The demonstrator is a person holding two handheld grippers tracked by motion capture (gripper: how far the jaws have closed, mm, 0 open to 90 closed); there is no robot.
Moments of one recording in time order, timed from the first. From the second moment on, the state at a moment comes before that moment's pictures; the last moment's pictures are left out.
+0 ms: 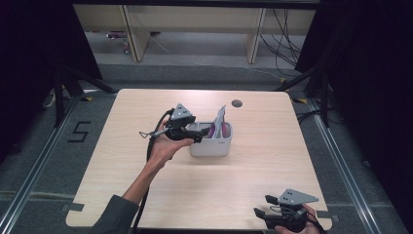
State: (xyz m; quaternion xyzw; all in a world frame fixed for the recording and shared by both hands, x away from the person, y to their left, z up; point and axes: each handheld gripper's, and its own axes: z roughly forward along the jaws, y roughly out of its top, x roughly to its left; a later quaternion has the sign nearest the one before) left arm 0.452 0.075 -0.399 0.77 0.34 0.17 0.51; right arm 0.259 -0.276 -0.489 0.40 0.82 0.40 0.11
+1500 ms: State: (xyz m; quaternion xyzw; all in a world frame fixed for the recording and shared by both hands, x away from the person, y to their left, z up) left arm 0.393 0.136 -0.419 0.75 0.36 0.15 0.53; right arm 0.261 -0.278 -0.489 0.39 0.82 0.41 0.11
